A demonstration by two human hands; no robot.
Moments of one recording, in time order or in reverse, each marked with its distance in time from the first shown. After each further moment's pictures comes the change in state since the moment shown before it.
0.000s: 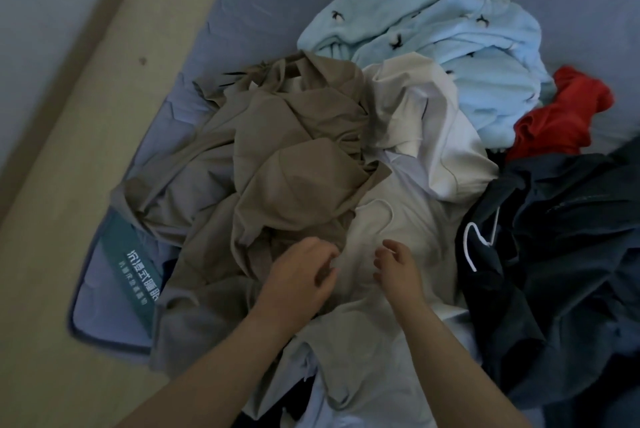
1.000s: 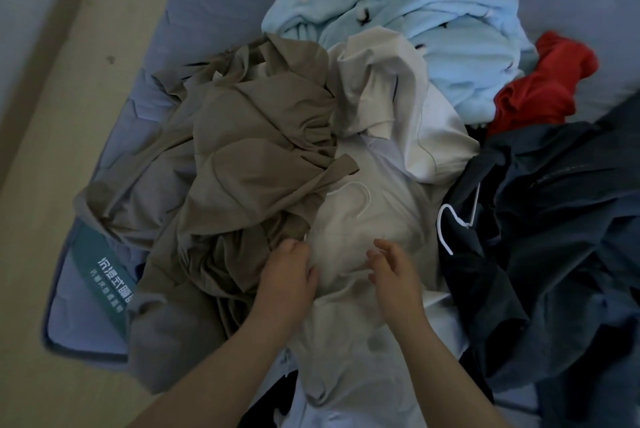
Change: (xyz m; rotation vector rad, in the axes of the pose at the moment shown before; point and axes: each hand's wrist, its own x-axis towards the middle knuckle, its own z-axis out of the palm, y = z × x) left_hand 0.004 0.004 0.043 0.135 -0.159 -0.295; right_hand -0.013 0.025 -0.026 0.097 0.049 -0.105
